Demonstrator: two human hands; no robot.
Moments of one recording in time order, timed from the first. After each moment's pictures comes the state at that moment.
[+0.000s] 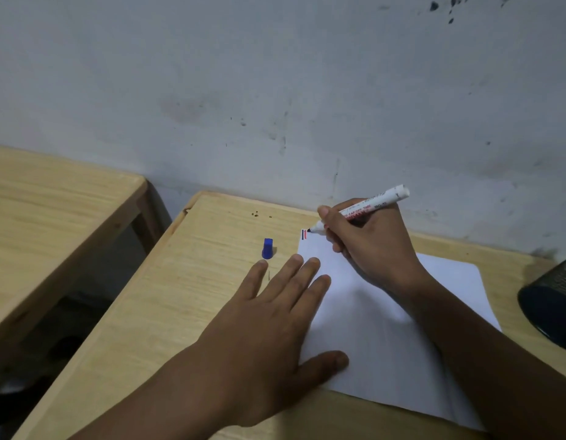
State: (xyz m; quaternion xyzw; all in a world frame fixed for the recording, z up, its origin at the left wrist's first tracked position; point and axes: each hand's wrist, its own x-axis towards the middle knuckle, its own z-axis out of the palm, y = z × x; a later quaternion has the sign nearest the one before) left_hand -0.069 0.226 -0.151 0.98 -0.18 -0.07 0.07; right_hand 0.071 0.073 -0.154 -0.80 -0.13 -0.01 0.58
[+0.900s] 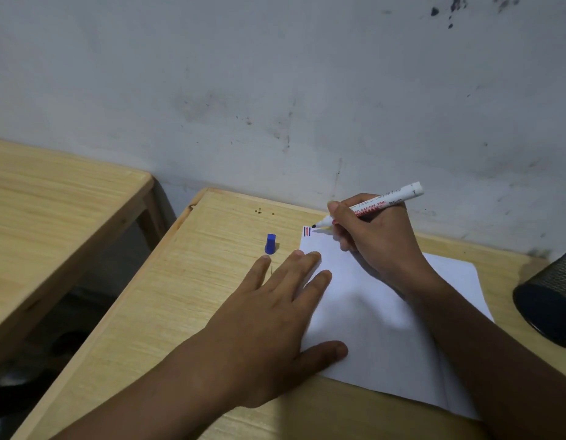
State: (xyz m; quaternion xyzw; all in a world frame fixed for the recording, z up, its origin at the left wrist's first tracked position) left_hand -0.071 0.227 -0.149 0.98 -0.18 -0.04 0.07; right_hand 0.075 0.070 -0.154 -0.74 -0.12 0.00 0.66
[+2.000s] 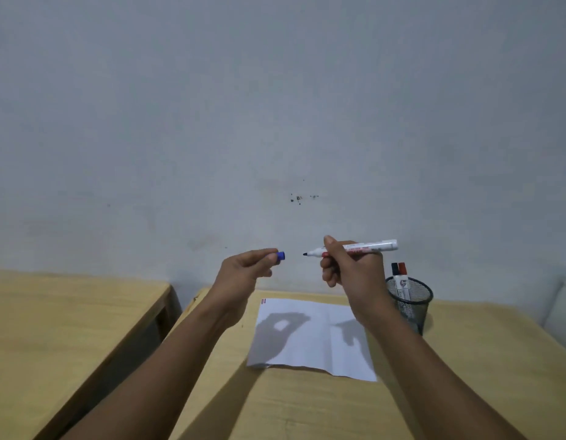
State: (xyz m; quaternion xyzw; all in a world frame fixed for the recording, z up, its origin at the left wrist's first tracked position) left_hand -0.095 0.182 -0.010 0.70 0.02 0.10 0.70; right_hand -0.071 -0.011 -0.005 -0.60 -0.11 -0.12 0.78
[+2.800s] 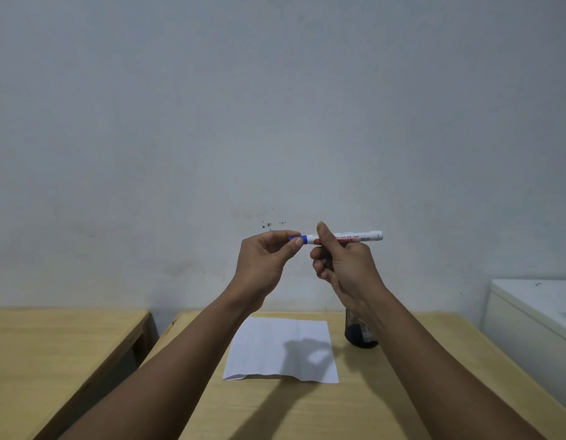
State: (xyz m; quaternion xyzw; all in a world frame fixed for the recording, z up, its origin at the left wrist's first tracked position) left_hand -0.136 0.097 0.061 0.68 -0.14 0.19 0.70; right_hand -0.135 -0.053 0.064 -0.56 -0.09 -0.07 0.82
